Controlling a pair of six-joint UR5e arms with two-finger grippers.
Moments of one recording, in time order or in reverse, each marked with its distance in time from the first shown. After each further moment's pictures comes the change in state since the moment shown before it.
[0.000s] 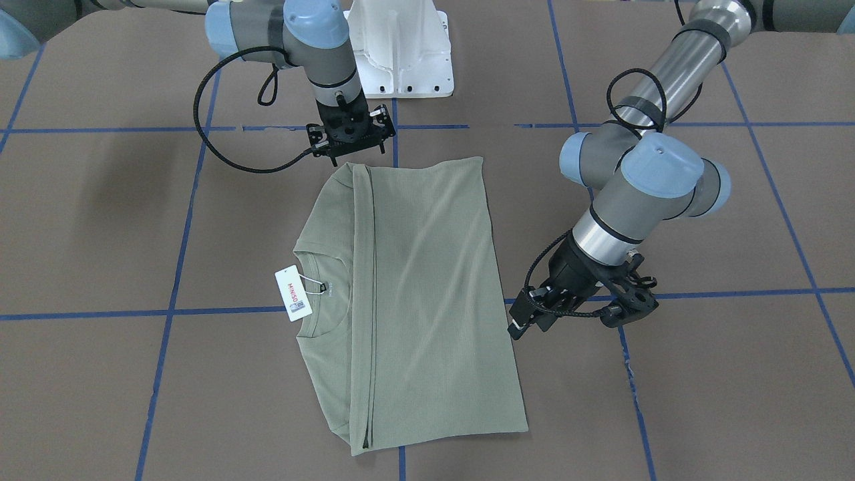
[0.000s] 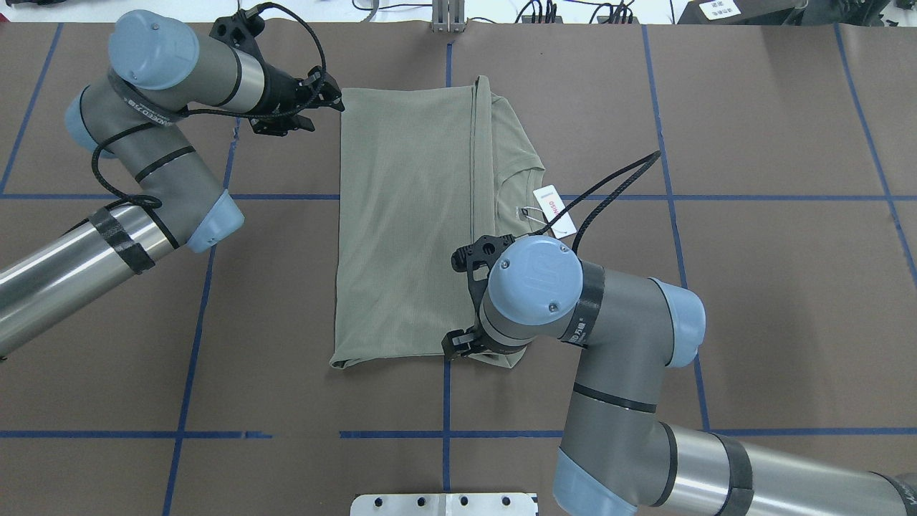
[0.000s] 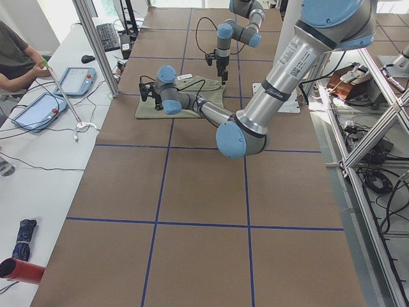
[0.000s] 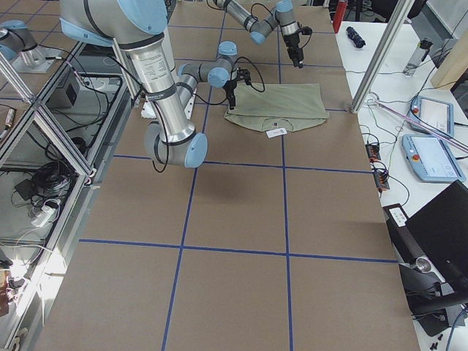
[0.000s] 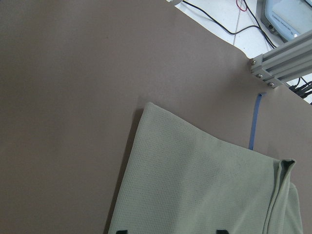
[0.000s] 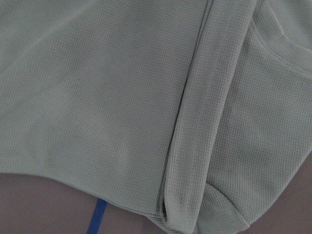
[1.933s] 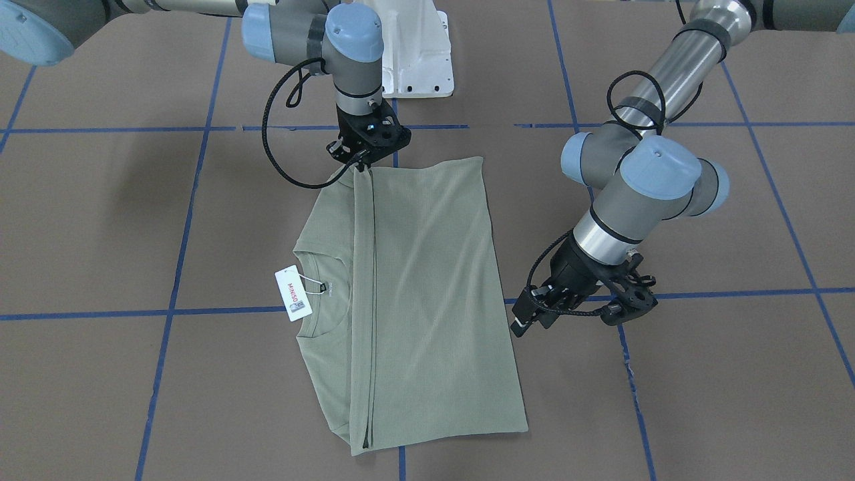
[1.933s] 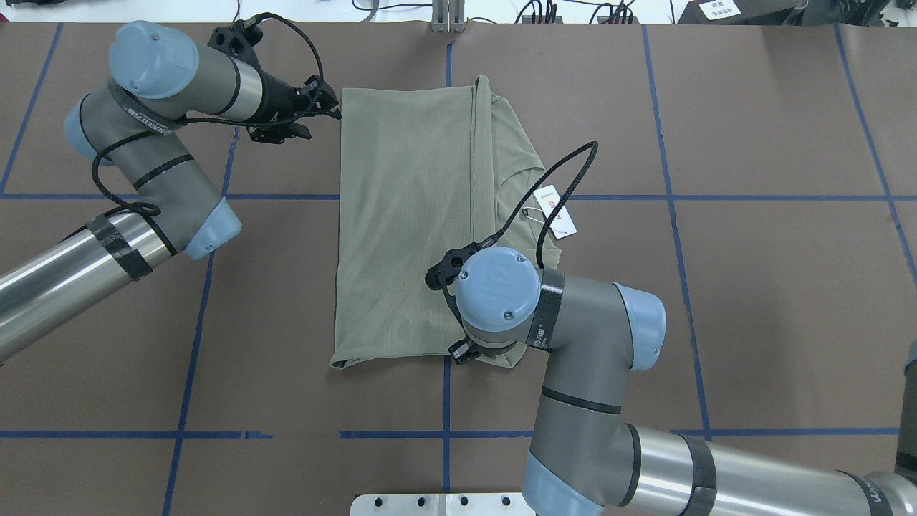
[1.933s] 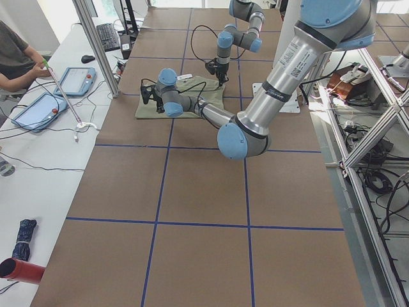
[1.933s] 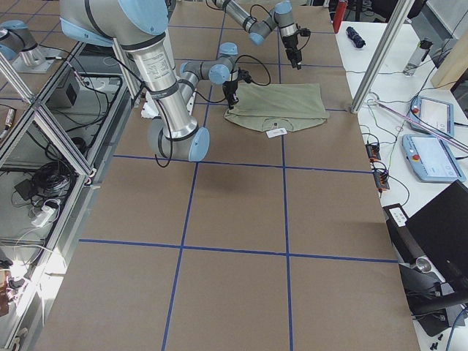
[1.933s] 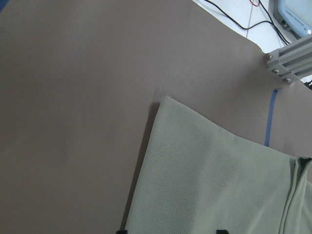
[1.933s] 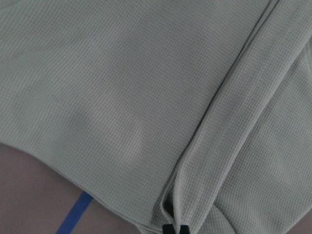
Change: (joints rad) left arm 0.008 0.015 0.000 -0.002 0.003 -0.003; right arm -0.012 0.047 -0.074 -0.056 -0.055 -0.231
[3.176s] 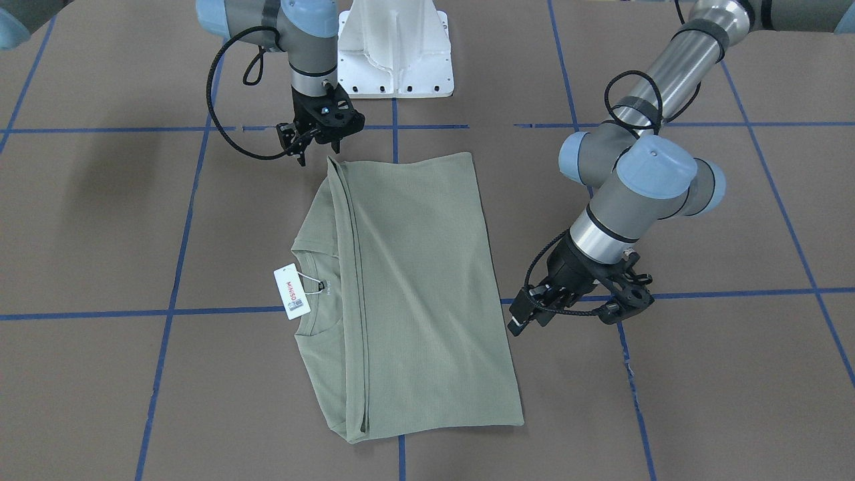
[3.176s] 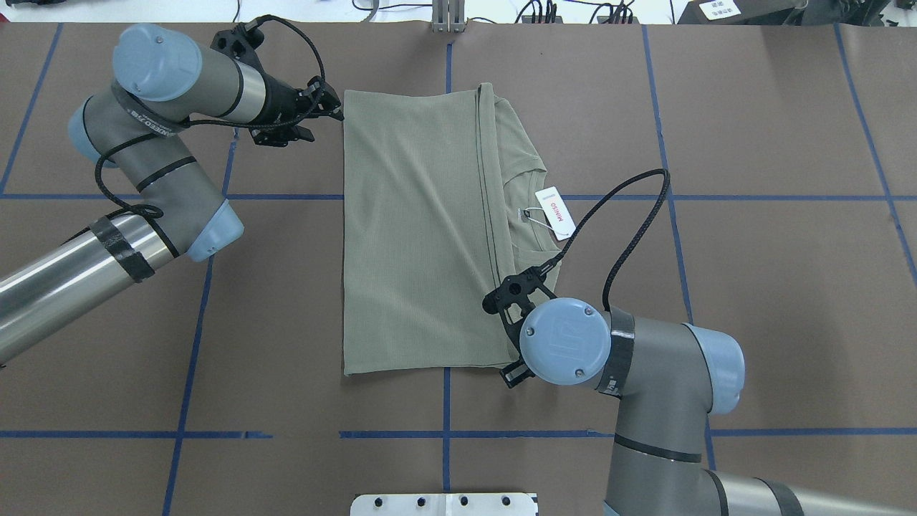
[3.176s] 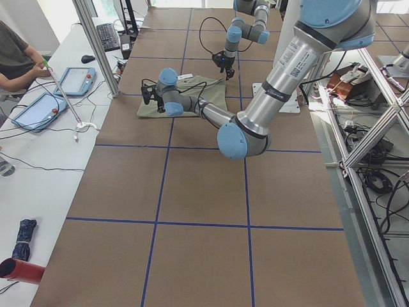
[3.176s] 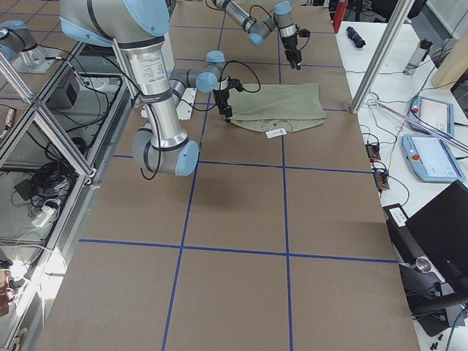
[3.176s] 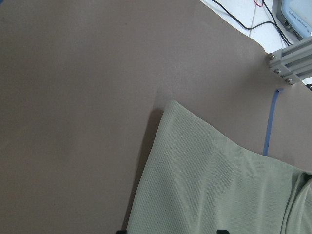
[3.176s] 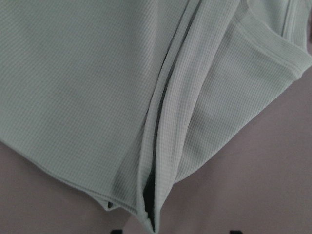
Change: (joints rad) left arm 0.006 -0.002 0.000 -0.002 0.002 -0.037; right arm -0.051 -0.162 0.165 -0.047 -0.143 0.051
